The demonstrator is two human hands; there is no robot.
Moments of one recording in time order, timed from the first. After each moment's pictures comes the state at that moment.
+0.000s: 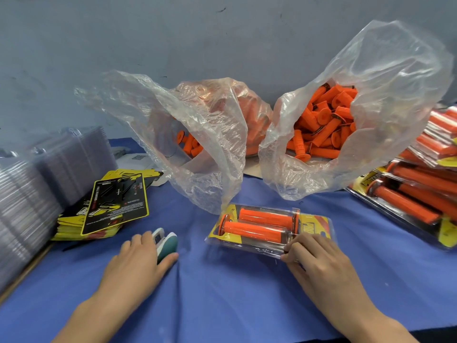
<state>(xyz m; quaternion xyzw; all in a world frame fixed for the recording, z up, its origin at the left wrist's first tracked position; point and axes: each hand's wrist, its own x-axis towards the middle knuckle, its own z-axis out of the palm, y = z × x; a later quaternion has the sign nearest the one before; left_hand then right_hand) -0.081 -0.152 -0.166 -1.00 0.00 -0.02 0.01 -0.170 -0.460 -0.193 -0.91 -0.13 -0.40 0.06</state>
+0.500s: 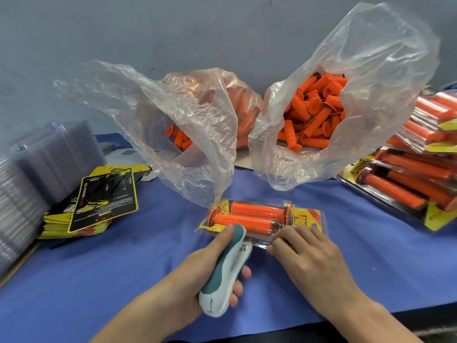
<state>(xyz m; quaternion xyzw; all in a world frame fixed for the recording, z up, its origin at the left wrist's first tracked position) -0.133 -0.250 -0.141 -0.64 -0.02 0.37 -0.67 -0.175 -0.457 -0.188 -0.89 -0.18 -0.41 -0.03</state>
